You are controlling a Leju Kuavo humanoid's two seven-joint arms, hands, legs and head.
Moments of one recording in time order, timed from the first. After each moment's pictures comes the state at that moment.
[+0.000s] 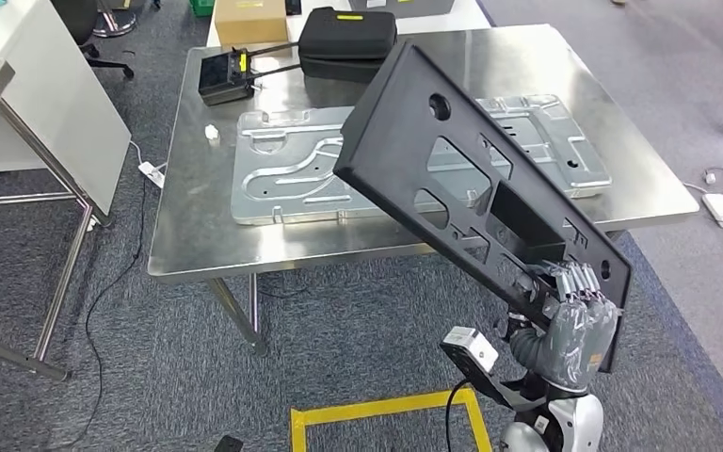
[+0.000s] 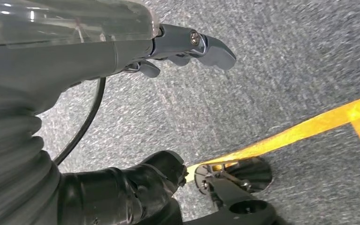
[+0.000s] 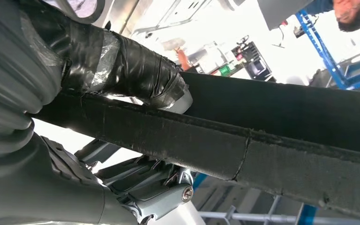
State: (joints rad) left arm -0.12 -0.22 0.91 -0.21 -1.24 0.17 -0.34; right arm 0.02 0.07 0.23 -1.80 1.09 -0.69 -0.36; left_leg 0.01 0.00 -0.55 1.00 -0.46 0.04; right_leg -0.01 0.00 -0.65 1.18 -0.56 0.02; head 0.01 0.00
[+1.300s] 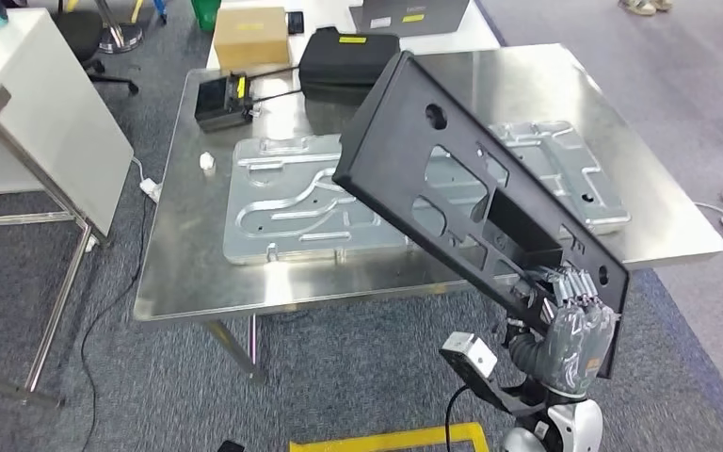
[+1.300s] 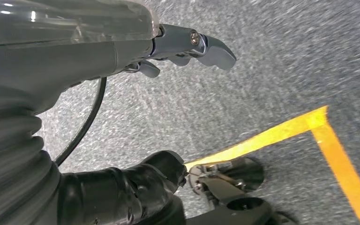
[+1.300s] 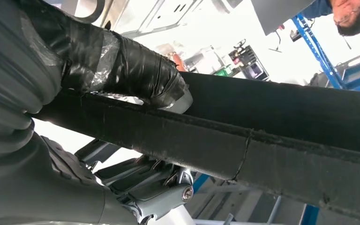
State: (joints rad) left arm -0.11 -0.22 0.91 -0.21 -1.25 0.17 -0.34; right arm 0.03 0.06 0.23 -1.80 1.08 -0.69 -0.37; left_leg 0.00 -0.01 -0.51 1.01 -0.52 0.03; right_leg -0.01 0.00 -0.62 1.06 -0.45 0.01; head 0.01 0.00
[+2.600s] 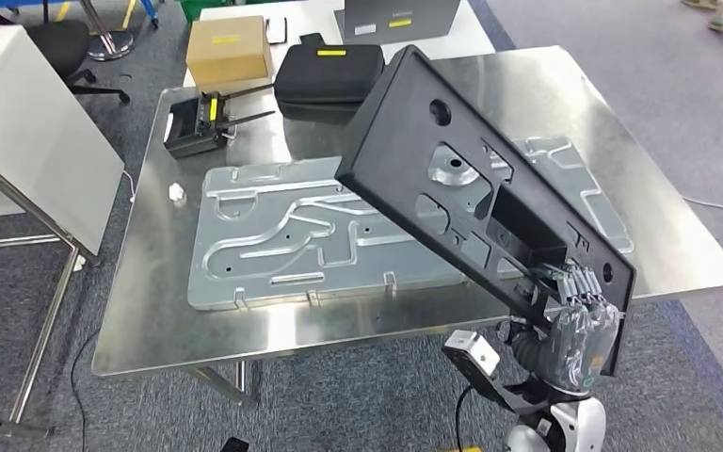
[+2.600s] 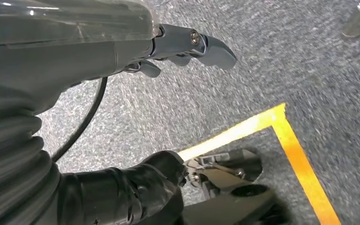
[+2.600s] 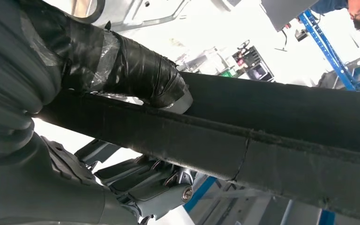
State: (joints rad) left arm -0.11 -0.22 0.91 -0.21 -1.24 0.17 -0.34; right arm 0.02 0.07 0.22 -1.80 1.09 -0.69 -0.38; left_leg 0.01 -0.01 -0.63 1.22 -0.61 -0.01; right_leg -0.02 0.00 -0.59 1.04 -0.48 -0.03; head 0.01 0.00
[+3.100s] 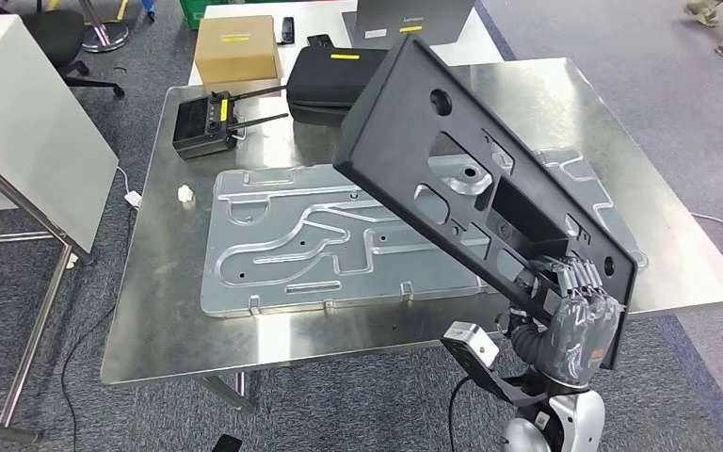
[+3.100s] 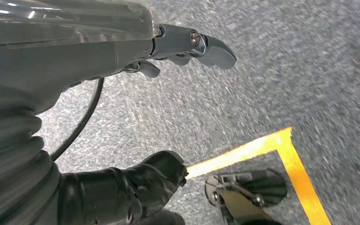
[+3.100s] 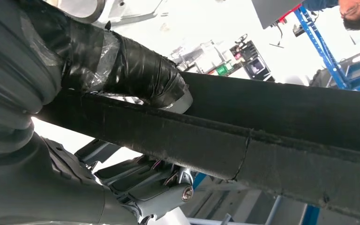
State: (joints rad) left arm -0.12 -0.22 0.91 -0.21 -1.24 0.23 -0.29; right arm -0.01 0.06 0.23 -1.80 1.10 -0.69 -0.34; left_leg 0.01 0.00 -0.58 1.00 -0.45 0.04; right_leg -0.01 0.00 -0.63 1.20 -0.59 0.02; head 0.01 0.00
